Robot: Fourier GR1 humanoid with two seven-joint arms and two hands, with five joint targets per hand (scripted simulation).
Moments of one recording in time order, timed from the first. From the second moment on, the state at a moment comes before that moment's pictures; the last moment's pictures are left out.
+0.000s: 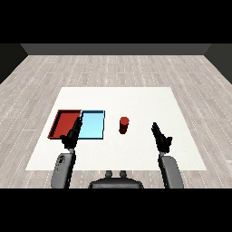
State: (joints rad) left arm -0.01 0.07 -0.01 -1.63 0.00 -0.02 0.00; right arm 0.05 -0.10 0.00 -1.56 -0.03 0.03 0.00
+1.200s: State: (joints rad) left arm 0.03 0.07 0.08 -1.63 0.06 -0.10 -0.42; right arm 0.04 -0.14 -0.14 -1.62 -0.16 0.23 -0.31
